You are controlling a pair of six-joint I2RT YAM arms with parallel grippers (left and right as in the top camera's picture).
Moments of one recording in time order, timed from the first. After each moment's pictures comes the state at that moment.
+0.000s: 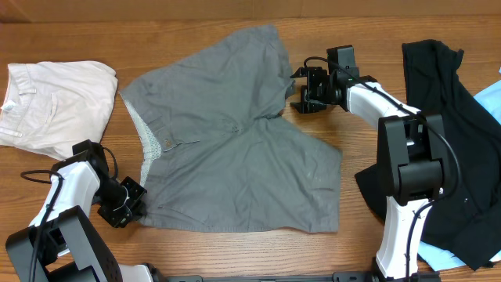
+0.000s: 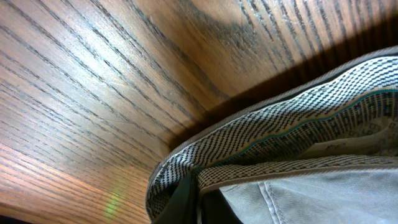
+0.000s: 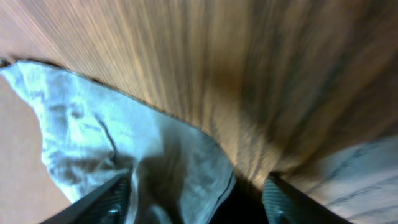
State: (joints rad) left arm 0.42 1.58 0.80 -0.99 0.14 -0.50; right arm 0.16 2.22 1.48 -0.25 -0.50 1.69
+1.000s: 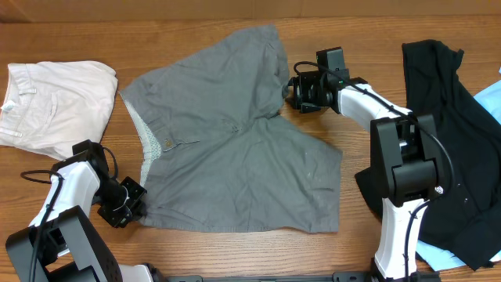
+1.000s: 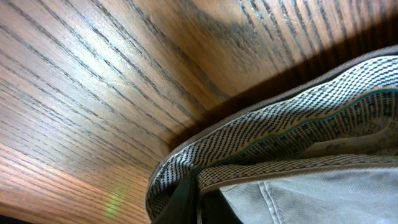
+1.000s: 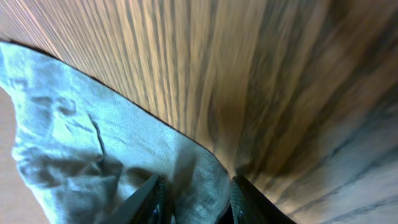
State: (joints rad) left arm 0.42 1.58 0.80 -0.99 0.14 -0.50; right arm 0.21 2.22 1.48 -0.23 -0.43 1.66
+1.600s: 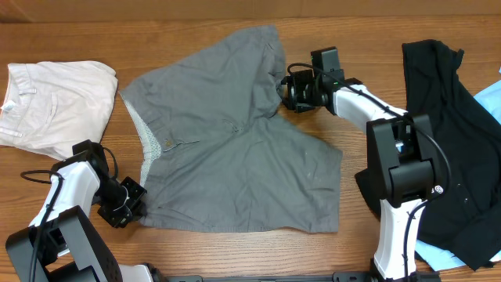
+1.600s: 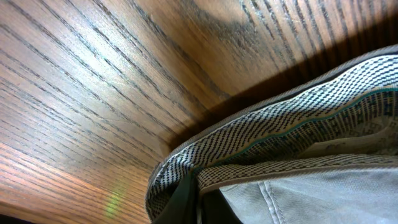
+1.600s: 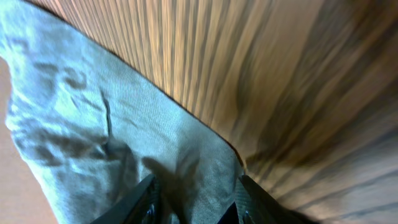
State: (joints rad) left arm 0.42 1.58 0.80 -1.00 0.14 -0.50; right arm 0.24 2.22 1.48 -0.19 -0.47 1.64
